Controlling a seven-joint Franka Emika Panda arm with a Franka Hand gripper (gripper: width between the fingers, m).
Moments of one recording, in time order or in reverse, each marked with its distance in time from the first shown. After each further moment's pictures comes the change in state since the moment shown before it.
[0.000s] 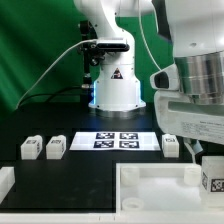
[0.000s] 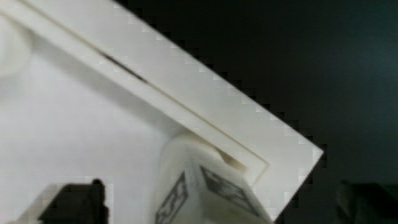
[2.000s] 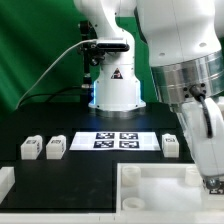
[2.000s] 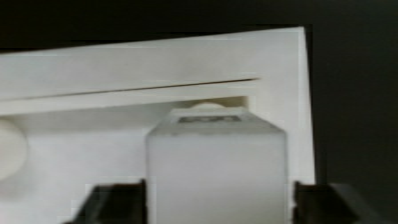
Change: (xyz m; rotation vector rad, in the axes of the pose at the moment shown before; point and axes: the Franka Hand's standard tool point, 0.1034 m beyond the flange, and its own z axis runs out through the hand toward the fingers) arm 0.022 0.007 0.001 0.022 -0.047 0.772
